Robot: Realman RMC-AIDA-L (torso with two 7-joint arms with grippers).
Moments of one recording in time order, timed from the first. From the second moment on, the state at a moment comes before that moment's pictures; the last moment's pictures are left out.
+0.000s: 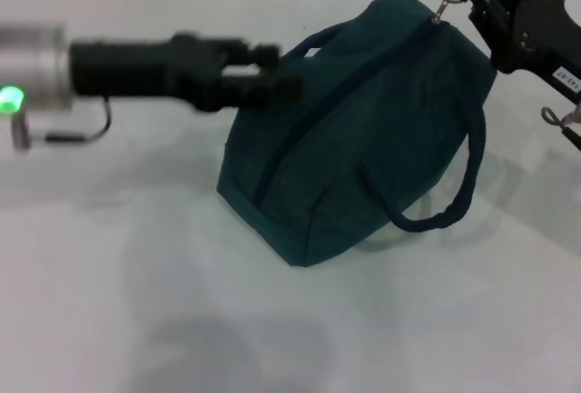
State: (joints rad) left arm -0.55 -2.08 0.85 0.98 1.83 1.69 -1.84; right arm 0.63 2.03 -1.13 -0.14 -0.88 -1.62 0.85
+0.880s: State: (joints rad) left arm -0.71 -2.09 1.39 1.48 2.21 1.47 -2.49; right arm 0.64 2.03 -1.13 -0.13 -0.87 -1.61 0.85
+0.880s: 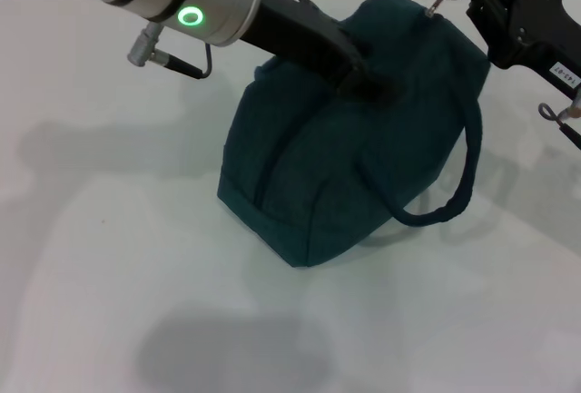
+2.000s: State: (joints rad) left arm -0.70 -2.09 1.40 1.51 2.22 1.47 -2.44; right arm 0.60 2.03 -1.12 -0.10 -0.81 -1.57 0.85
